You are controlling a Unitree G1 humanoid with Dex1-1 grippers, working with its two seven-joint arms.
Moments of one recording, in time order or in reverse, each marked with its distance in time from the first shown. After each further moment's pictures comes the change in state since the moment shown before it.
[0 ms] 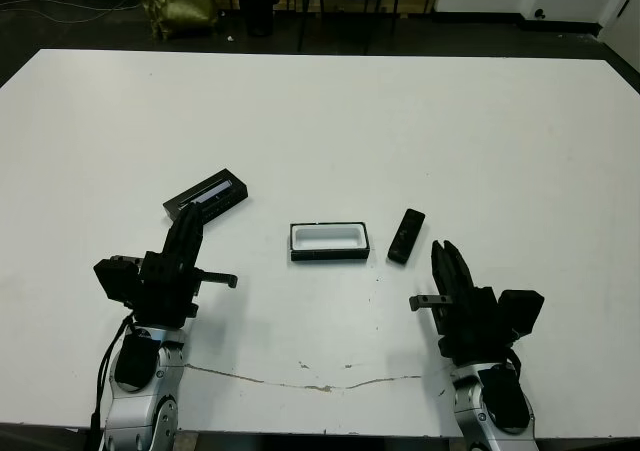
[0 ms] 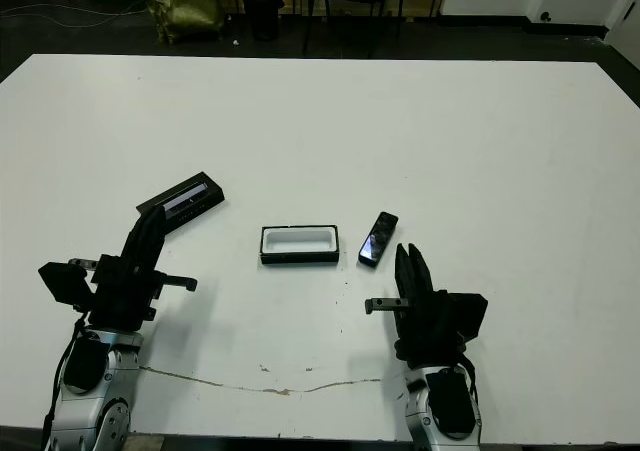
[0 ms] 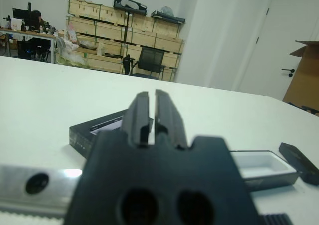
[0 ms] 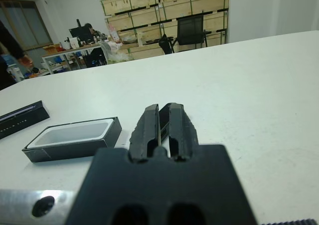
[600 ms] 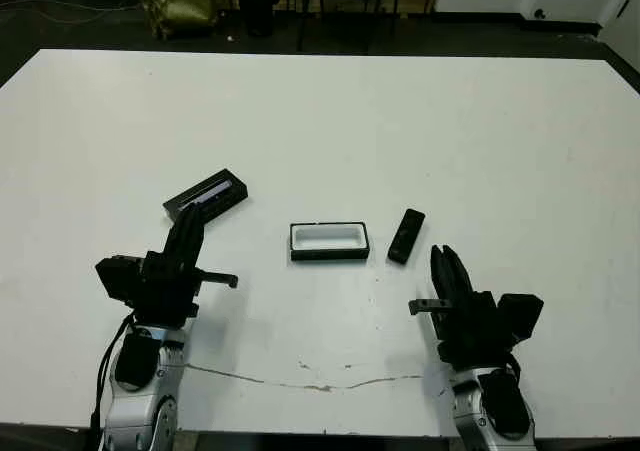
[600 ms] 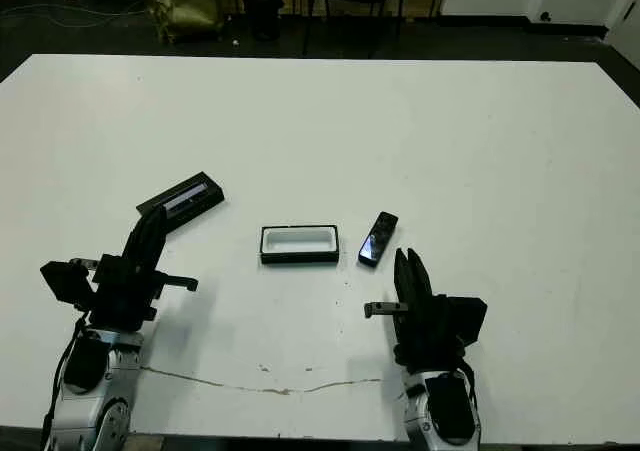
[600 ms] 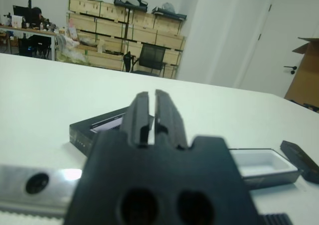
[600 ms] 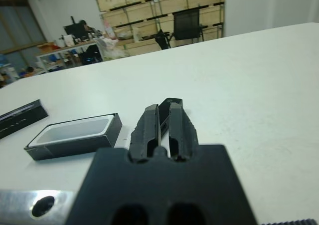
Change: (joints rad) left arm 0.002 0.000 -0.003 -0.024 0.014 0.044 0.017; right arm 0.043 0.037 0.048 -0.096 -0.037 0.089 -0.071
